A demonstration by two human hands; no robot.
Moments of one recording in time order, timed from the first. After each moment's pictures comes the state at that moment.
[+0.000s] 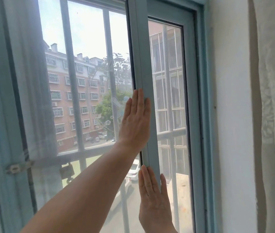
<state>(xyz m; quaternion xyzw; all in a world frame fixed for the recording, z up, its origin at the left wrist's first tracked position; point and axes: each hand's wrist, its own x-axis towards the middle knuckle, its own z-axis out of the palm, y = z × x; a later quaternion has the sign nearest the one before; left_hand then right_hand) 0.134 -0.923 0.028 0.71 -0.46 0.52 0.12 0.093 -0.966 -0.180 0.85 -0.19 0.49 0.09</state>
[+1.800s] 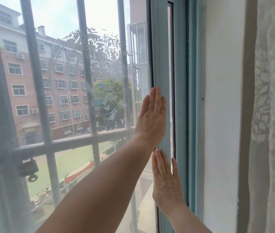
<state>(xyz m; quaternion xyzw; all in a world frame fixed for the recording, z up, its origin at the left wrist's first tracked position) 0.103 -1.029 0.004 0.73 -0.48 0.48 0.08 0.059 -1.073 -0.179 0.86 -0.24 0.43 0.13</state>
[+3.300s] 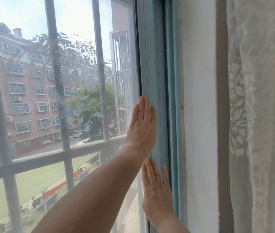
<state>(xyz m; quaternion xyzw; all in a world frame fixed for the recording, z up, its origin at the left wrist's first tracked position) 0.096 -1.068 0.004 0.72 -0.49 0.48 0.10 0.052 -1.102 -0.179 0.86 -0.26 0.43 0.11</state>
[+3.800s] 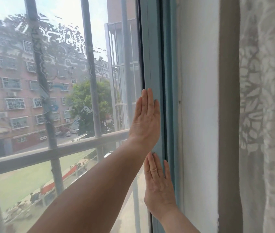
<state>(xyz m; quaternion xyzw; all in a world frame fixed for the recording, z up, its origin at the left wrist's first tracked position) 0.092 -1.101 0.001 0.71 -0.48 0.50 0.08 0.048 -1.132 -0.179 0.86 -0.26 0.42 0.10</state>
